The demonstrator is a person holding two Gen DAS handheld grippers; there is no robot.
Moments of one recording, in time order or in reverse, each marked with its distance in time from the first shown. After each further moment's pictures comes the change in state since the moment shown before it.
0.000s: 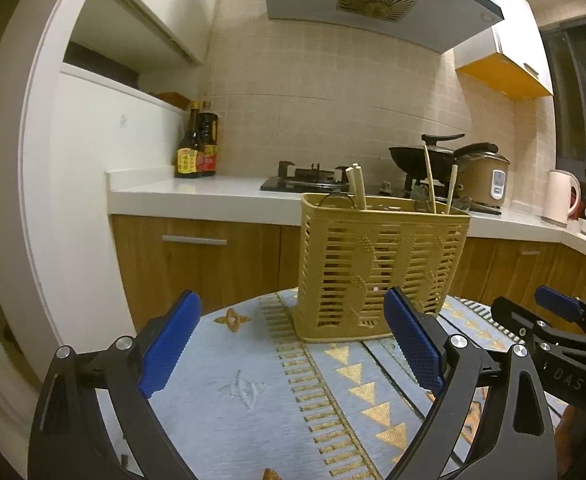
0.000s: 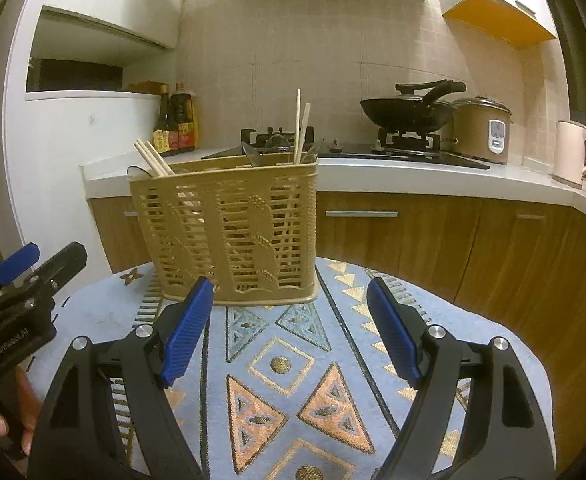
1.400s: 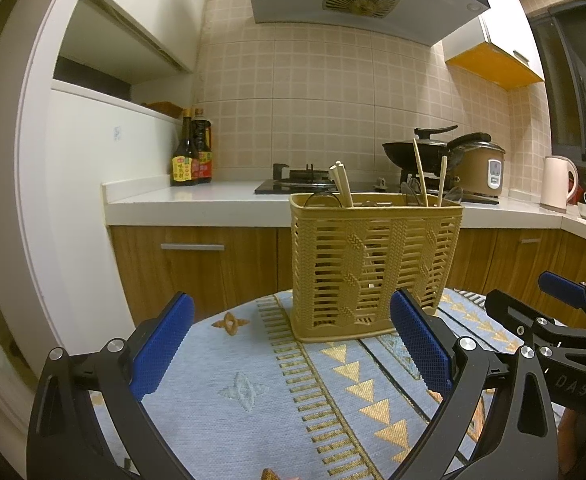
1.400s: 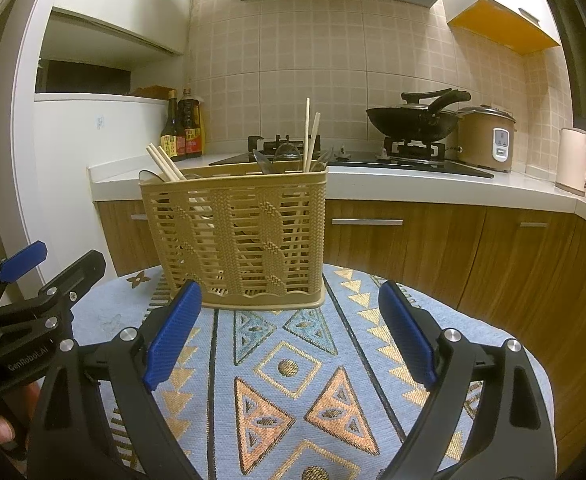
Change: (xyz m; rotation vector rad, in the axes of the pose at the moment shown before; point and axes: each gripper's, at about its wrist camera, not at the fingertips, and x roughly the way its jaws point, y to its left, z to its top) left arm 0.000 -0.013 -0.002 0.057 -0.006 0.006; right arm -0.005 0.007 -0.001 -0.023 -0.030 0.012
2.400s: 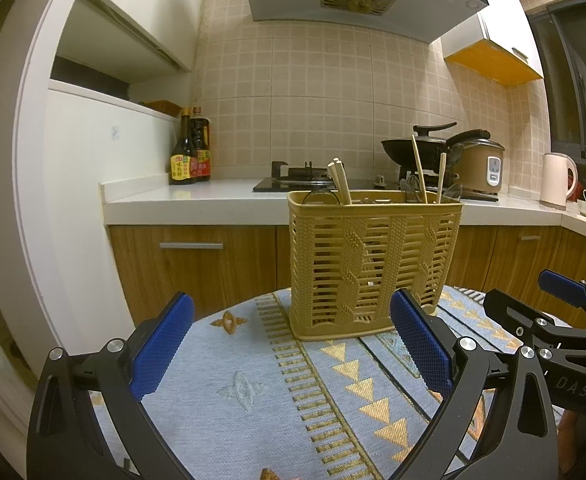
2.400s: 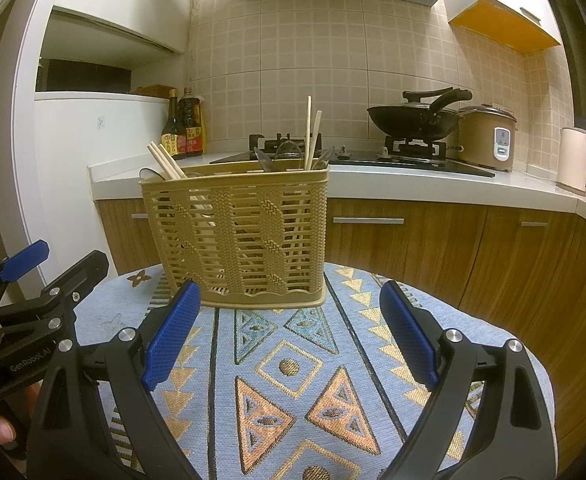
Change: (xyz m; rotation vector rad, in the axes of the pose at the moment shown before) left arm 0.002 -0.001 -0.003 0.005 0.003 -0.006; right arm 0.000 0.001 0.000 0.002 0.002 0.000
